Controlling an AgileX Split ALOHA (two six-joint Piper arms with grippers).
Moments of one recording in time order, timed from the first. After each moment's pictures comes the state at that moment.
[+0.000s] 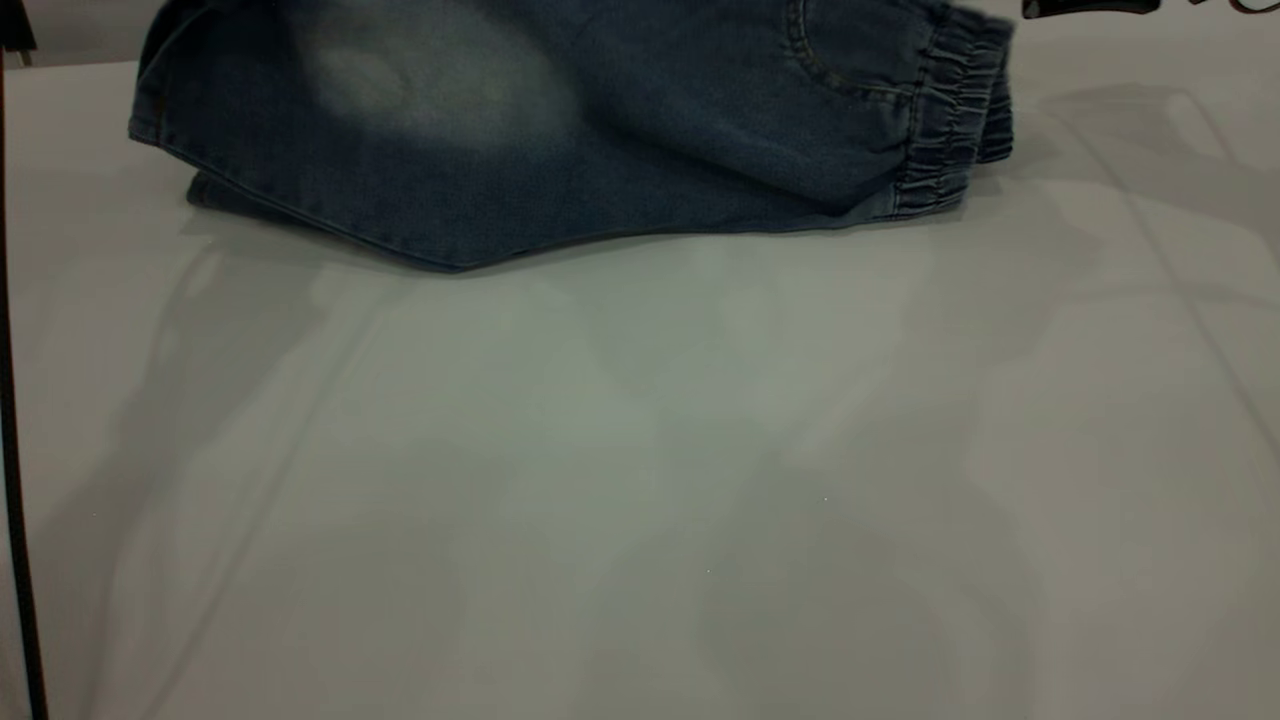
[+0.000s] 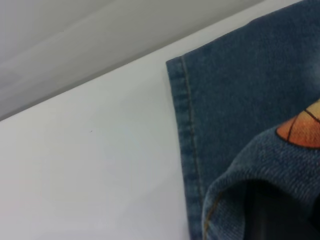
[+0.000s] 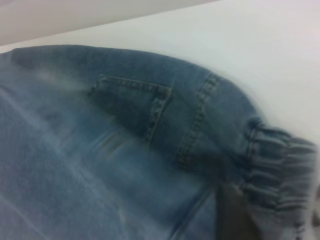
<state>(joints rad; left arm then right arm) -0.19 2.04 -1.32 0.87 0.27 -0.56 -0.19 2.29 -1.47 1.37 0.70 -1.19</state>
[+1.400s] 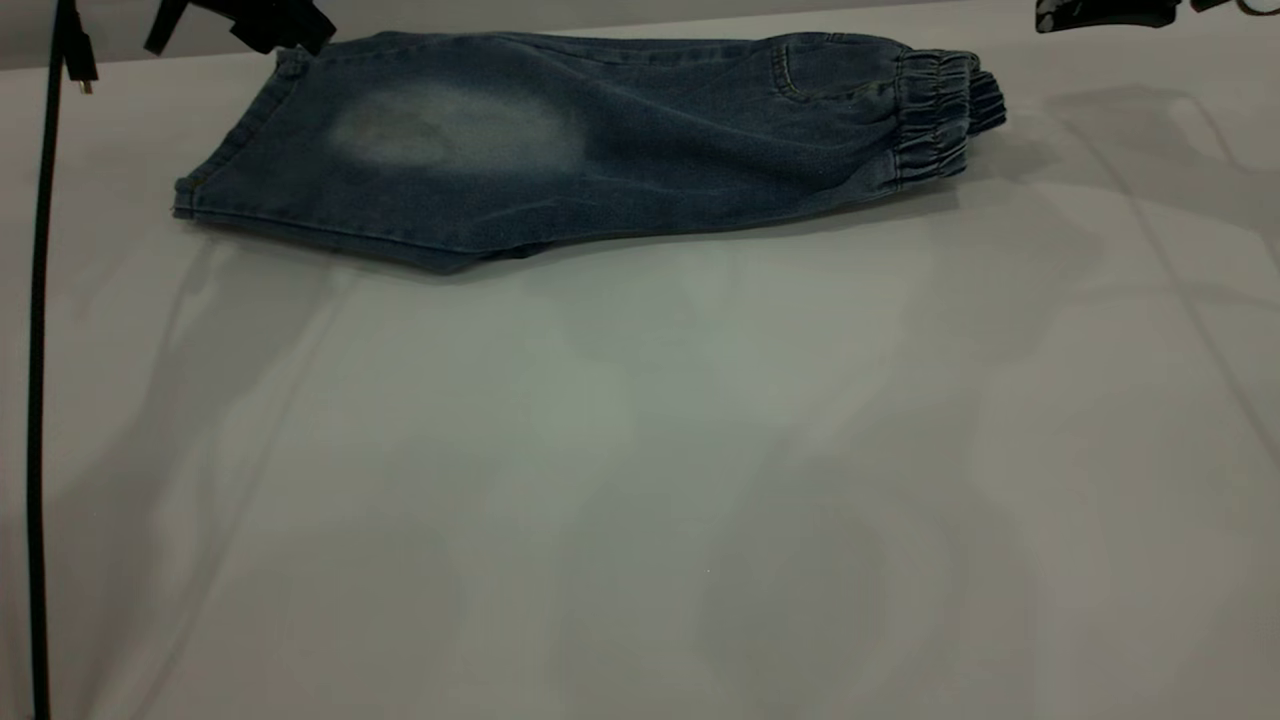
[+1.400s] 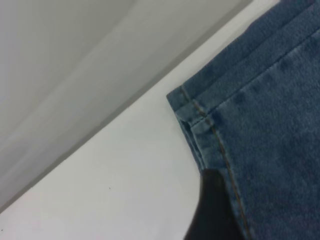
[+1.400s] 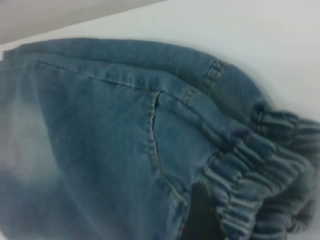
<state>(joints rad) -0.19 2.19 -1.43 1.18 0.25 -0.61 -0.21 2.28 -1.47 1.30 0.76 -1.06</state>
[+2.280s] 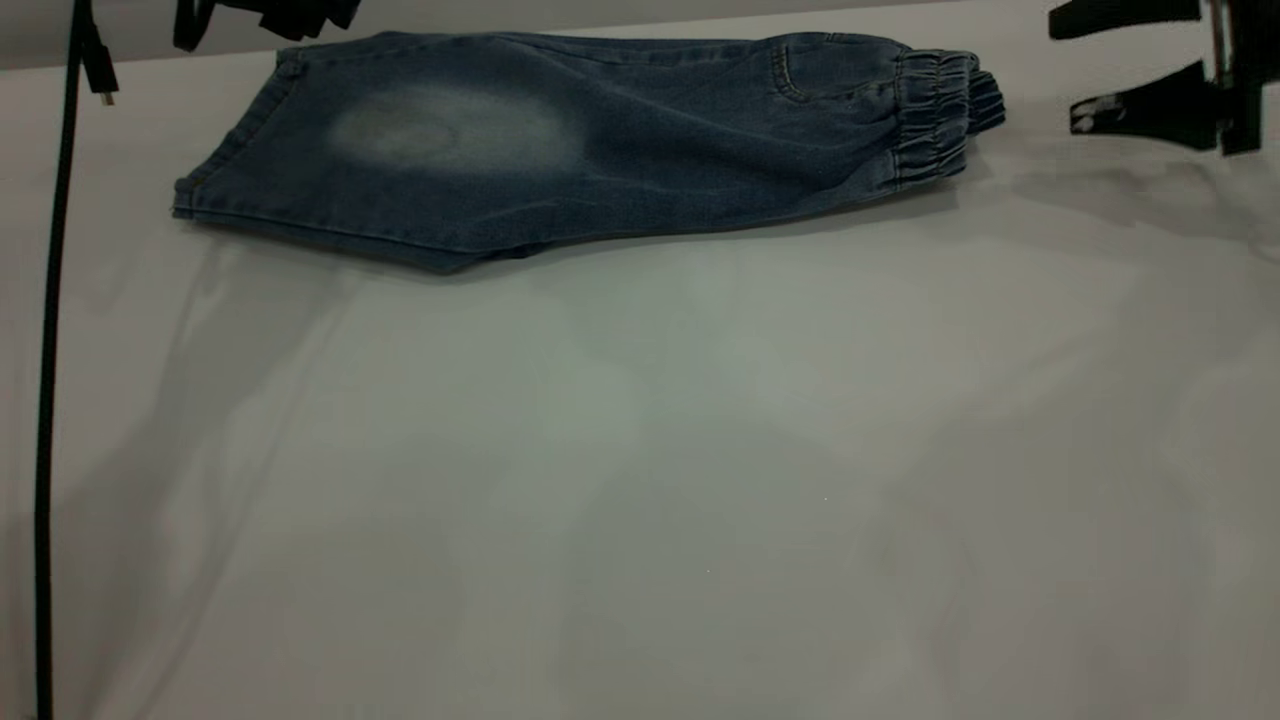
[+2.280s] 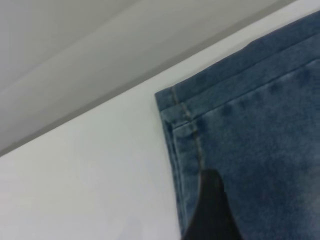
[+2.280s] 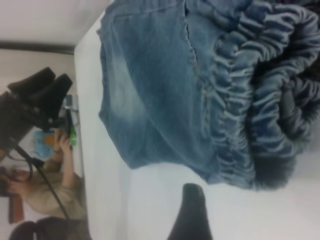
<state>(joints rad) -0.20 2.19 -1.43 1.18 0.24 -0.82 -0.38 2.46 -1.46 1.38 1.22 -0.98</state>
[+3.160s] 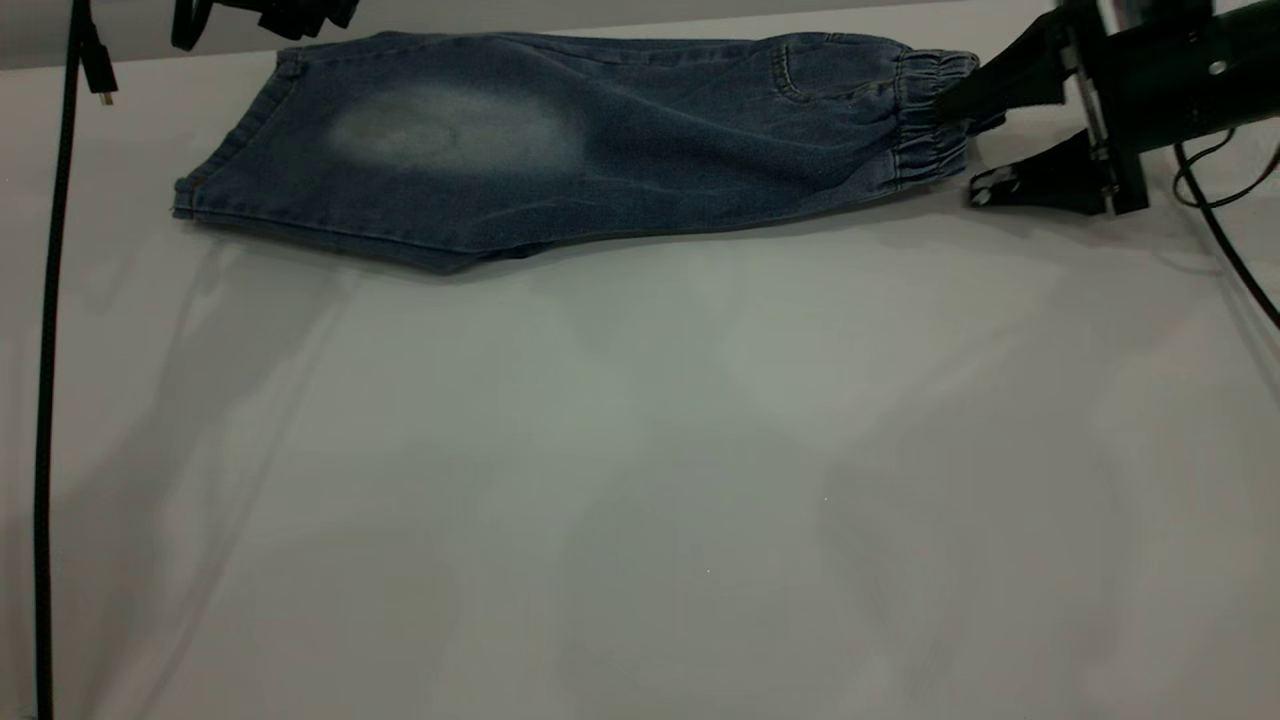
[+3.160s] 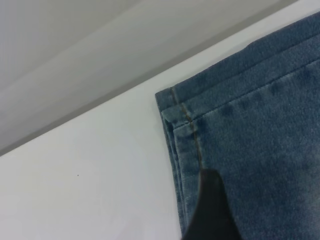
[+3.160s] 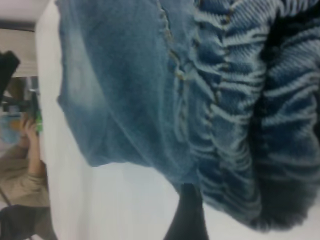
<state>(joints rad) -0.20 2.19 -1.43 1.18 0.23 -0.82 -0.23 2.52 -1.46 1.41 1.08 -1.02</state>
